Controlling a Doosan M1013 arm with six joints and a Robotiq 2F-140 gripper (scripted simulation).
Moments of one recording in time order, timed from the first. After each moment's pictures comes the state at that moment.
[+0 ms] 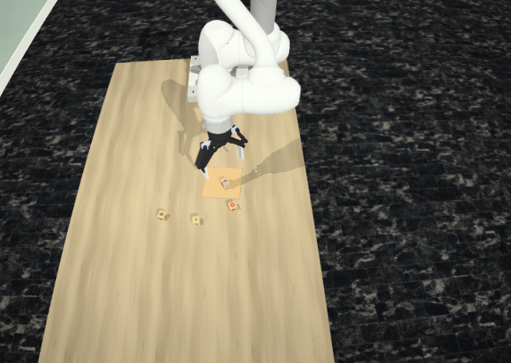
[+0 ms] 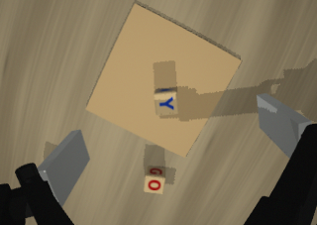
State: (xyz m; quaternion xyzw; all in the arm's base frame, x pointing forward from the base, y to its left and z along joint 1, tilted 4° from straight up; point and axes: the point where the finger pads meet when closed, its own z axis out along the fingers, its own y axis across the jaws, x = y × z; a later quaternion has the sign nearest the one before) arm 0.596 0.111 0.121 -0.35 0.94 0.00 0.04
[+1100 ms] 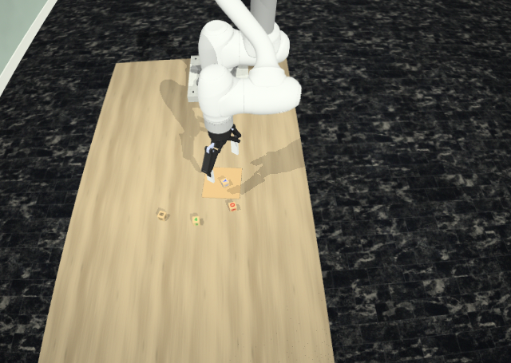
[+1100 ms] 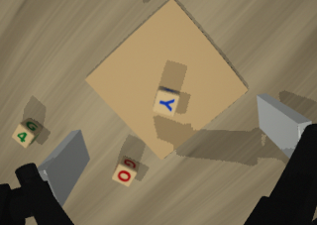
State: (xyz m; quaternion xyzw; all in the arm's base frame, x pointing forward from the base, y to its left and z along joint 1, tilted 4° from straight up) arm 0.596 0.111 0.121 -0.52 0.86 -0.01 0.03
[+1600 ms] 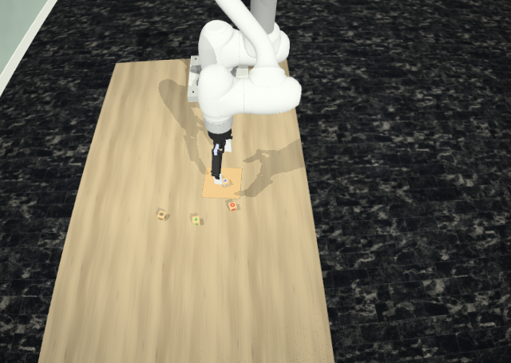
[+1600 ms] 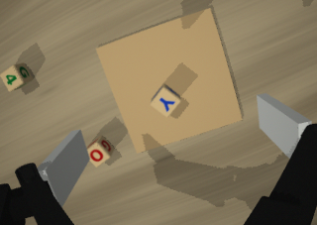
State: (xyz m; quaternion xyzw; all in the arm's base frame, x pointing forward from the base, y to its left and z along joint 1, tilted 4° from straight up) arm 0.596 0.110 0.121 -0.67 0.74 -0.01 0.03
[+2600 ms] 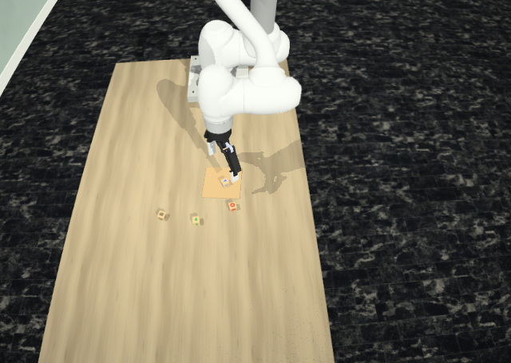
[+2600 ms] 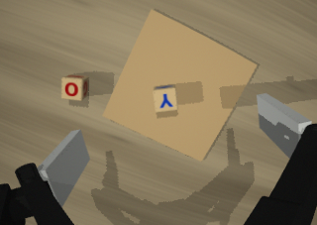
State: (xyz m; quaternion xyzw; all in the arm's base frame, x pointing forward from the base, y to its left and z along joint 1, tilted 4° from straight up) arm 0.596 0.110 0.121 -0.91 0.42 -0.02 0.03
